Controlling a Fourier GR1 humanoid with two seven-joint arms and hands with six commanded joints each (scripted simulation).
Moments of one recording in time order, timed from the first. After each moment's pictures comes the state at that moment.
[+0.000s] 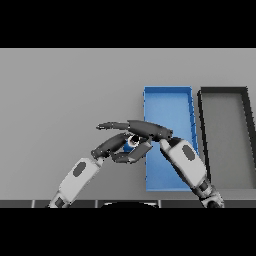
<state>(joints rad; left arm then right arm) -0.31 0.11 -0.52 -1.54 0.09 -0.31 -0.07 -0.58 -0.17 0.36 -1.70 -0.33 0.62 0.34</state>
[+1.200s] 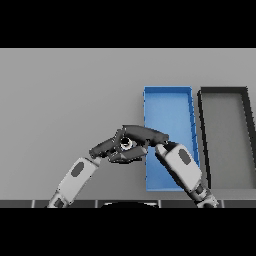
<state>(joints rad) -0.30 0.12 -0.49 -1.54 -0.02 -0.45 -0.08 -0.54 -0.10 0.38 -1.74 -0.35 0.61 0.32</state>
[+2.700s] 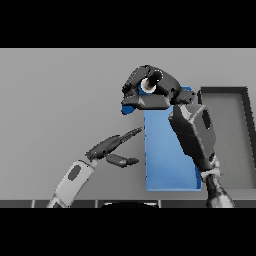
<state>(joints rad) -0.24 0.13 -0.47 -1.58 -0.04 -0.39 0.09 -1.02 -0.22 0.07 -1.58 -0.82 0.32 0.46</state>
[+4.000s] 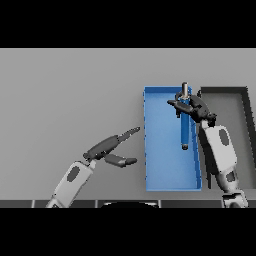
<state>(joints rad) -0.23 0.15 -0.47 -1.60 -0.06 -0.36 0.10 -0.55 -0.43 0.16 -1.23 -0.53 0.06 0.61</state>
